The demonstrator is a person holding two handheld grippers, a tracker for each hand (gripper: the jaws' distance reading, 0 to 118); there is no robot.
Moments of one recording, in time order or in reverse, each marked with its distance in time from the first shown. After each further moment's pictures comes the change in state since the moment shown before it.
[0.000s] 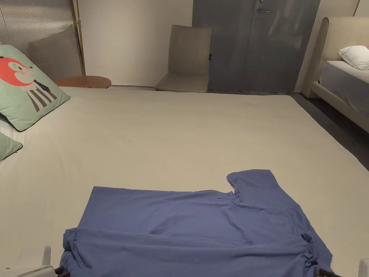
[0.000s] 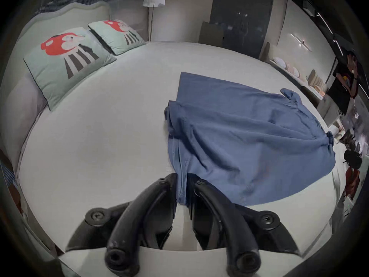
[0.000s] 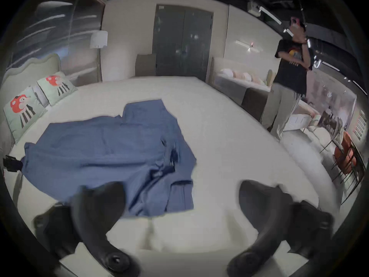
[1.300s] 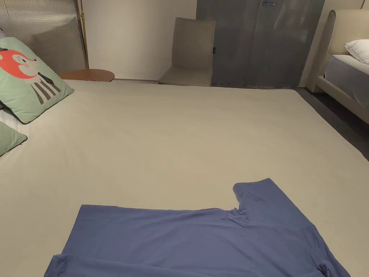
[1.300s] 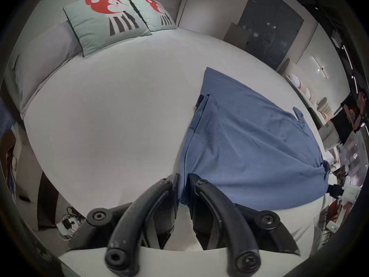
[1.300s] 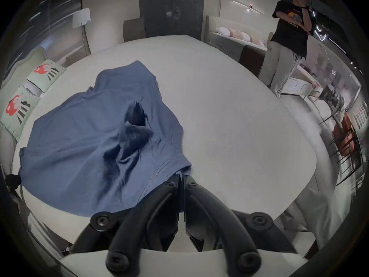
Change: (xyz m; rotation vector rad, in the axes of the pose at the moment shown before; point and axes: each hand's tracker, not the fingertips) left arm -0.034 -0.081 0.066 -0.074 0.017 0.244; right arm 0.046 -0.044 0.021 -0.280 -0.004 -0.065
